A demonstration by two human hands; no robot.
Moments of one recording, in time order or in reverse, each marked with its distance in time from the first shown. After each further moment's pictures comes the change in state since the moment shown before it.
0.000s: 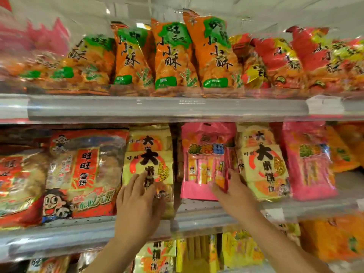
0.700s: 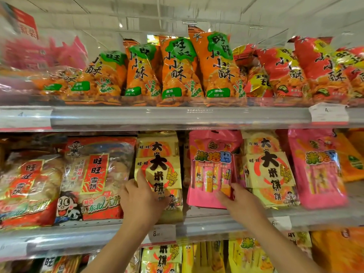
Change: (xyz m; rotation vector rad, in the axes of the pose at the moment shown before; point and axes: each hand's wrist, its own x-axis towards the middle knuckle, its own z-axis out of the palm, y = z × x) left_hand 0.028 0.013 -0.015 -0.161 -0.055 -0.447; right_hand 0.004 0.011 -0.002 -0.131 -0.064 -0.002
